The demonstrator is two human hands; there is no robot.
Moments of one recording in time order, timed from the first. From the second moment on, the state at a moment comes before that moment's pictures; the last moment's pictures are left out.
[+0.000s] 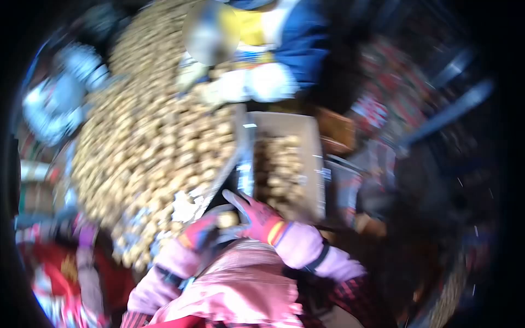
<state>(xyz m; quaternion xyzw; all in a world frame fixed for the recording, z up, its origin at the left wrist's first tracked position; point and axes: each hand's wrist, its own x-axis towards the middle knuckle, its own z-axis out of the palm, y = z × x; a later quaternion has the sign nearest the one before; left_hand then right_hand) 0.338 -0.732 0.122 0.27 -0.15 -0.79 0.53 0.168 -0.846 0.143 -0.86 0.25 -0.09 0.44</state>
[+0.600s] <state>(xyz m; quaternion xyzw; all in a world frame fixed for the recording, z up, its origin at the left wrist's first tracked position) 0.388 -0.566 0.045 0.32 0.02 -0.69 0.65 -0.185 -0.930 0.092 -0.63 0.77 -0.13 0.03</state>
